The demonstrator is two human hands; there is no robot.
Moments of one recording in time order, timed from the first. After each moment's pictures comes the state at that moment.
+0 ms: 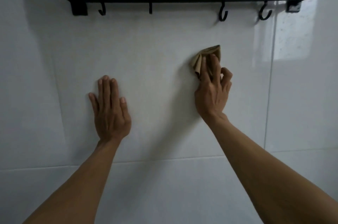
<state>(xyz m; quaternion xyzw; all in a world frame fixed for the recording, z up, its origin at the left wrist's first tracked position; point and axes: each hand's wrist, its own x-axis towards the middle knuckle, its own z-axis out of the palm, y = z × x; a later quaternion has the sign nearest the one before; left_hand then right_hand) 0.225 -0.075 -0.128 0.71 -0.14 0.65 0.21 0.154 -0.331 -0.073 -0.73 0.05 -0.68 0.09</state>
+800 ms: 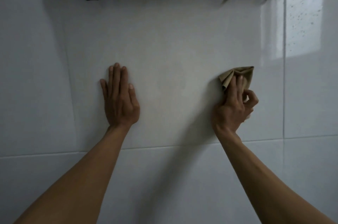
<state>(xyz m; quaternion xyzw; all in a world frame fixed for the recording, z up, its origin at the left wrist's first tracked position) 0.236 -0.073 -0.144 0.66 -0.18 0.69 0.24 0.156 -0.330 -0.176 -0.63 0.14 -0.72 0.26</state>
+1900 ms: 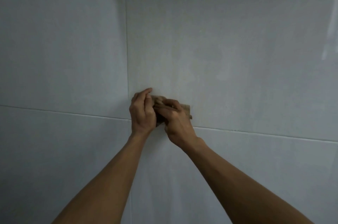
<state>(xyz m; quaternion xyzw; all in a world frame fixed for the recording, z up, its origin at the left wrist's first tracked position) 0.185 -0.003 -0.220 0.67 -0.12 0.52 0.52 0.157 -0.125 -0.227 -0.81 -0.33 -0.43 0.22</state>
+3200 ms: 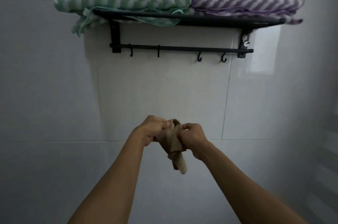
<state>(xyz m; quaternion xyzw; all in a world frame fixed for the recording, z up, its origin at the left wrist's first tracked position) -0.032 -0.106 -0.054 0.78 -0.13 -0.09 0.61 -0.088 -0.249 -0.078 -0.80 0.14 -0.14 0.57</state>
